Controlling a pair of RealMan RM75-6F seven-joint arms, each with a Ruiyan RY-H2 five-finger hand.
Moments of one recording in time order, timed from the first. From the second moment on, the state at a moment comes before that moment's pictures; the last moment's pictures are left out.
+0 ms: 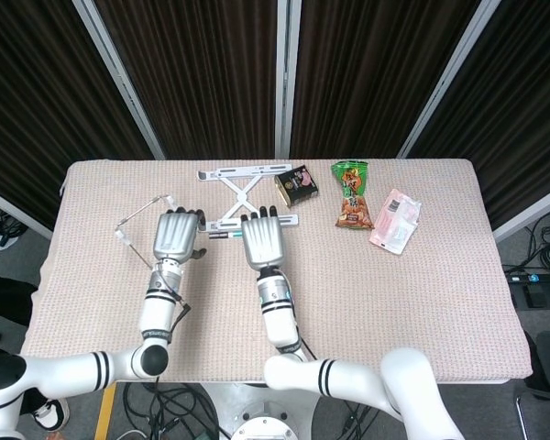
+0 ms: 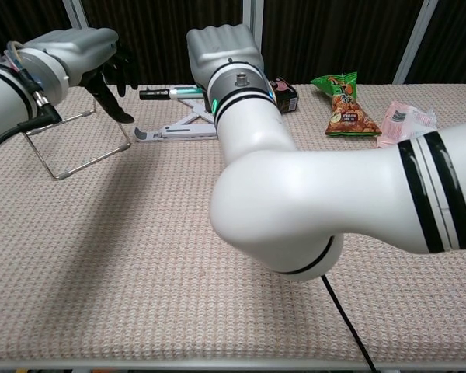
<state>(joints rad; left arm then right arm) -0.83 -1.71 -0.36 -1.48 0.71 1.22 0.79 1.19 -2.21 0.55 -1.03 -0.78 1.26 -1.01</state>
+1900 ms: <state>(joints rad) -0.90 -1.78 -0.35 -1.41 0.63 1.26 0.82 1.27 -2.27 0.50 -0.91 -0.67 1.25 -0.96</state>
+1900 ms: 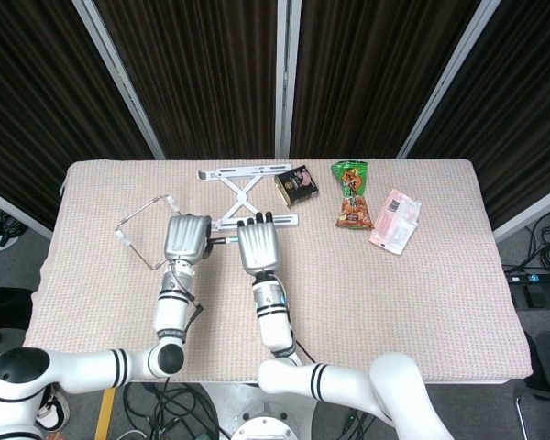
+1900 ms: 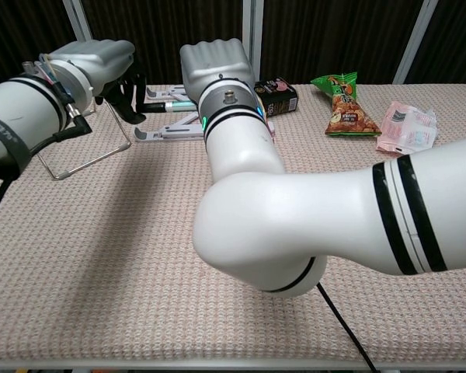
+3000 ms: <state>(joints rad) -0.86 -1.76 -0.34 -1.41 0.67 1.19 0.71 1.25 -2.27 0.49 -0.91 -0.66 1.28 -0.98</state>
